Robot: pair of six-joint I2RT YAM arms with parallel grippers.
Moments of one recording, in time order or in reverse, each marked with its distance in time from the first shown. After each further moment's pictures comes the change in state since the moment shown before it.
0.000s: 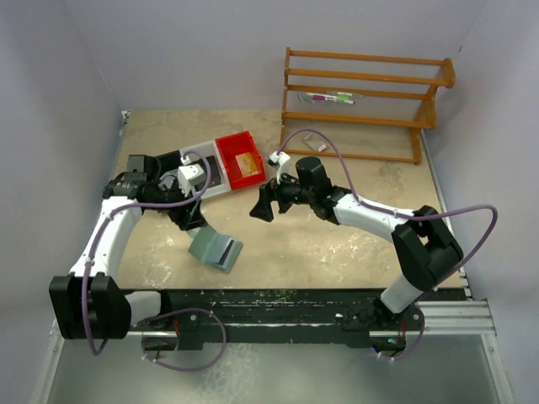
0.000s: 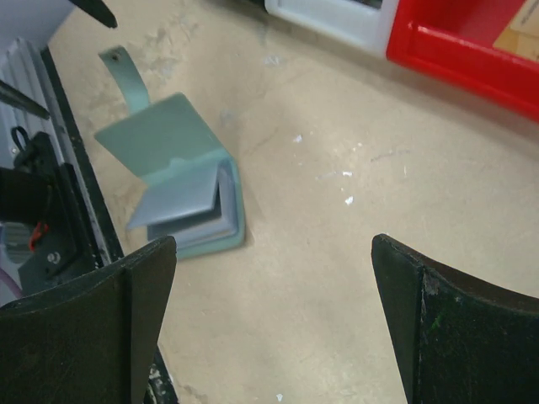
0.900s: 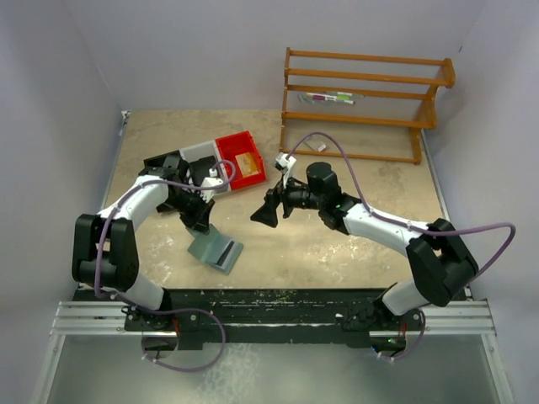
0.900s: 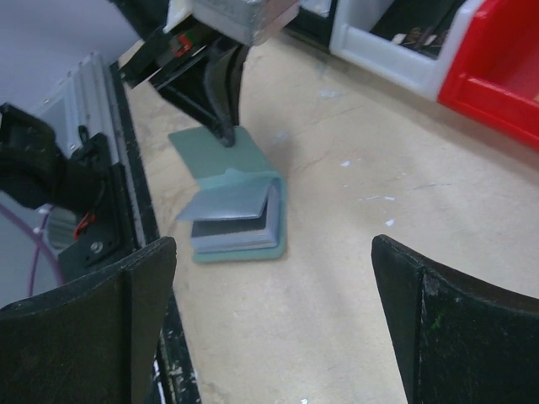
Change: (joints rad) left arm -0.166 0.337 0.029 -0.019 -0.238 -0.063; right arm 0.007 -0.132 -0.150 0.165 -0.056 0.019
